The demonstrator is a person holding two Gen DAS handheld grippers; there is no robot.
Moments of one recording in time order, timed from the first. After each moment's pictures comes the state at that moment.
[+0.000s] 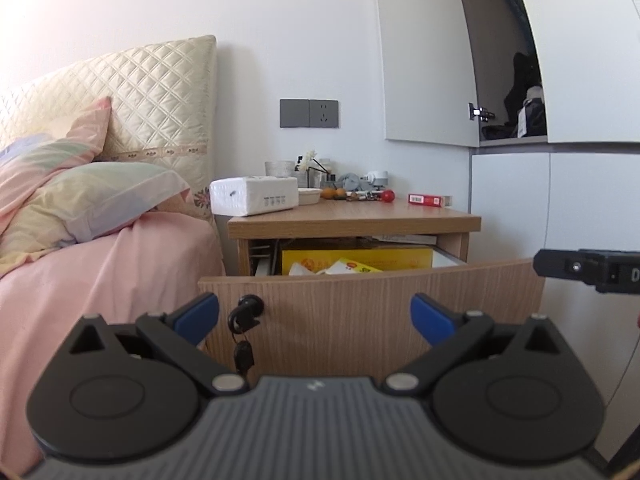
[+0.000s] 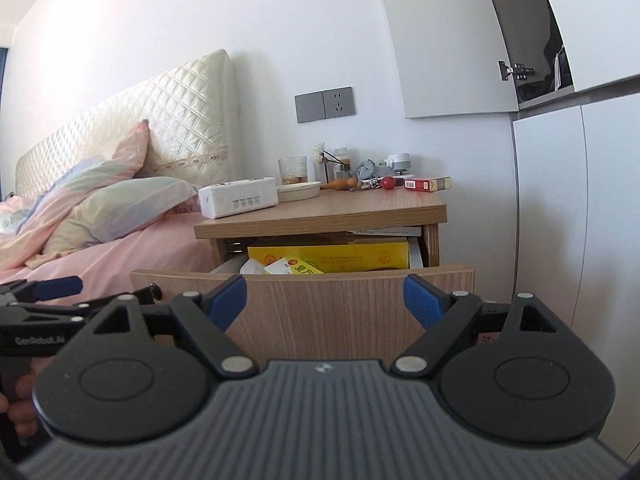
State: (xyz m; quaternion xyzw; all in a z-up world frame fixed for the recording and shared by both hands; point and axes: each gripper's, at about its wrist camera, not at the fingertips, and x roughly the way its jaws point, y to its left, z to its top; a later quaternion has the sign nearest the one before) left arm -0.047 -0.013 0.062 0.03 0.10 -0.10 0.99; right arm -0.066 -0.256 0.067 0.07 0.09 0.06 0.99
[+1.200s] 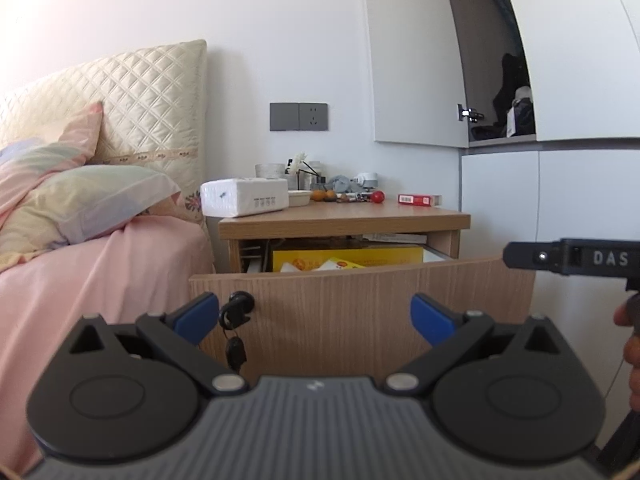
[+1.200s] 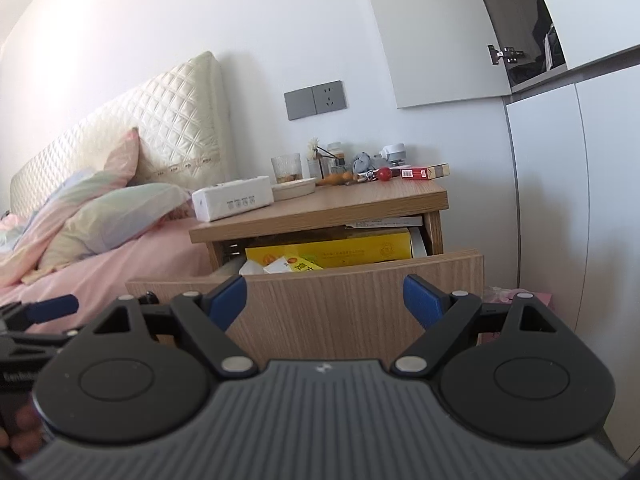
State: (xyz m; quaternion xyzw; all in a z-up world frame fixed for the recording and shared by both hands) left arm -0.052 -0.013 0.056 0.03 0.09 -0.11 0.99; right arm -0.052 -0.249 0.060 0.10 0.09 0.05 0.99
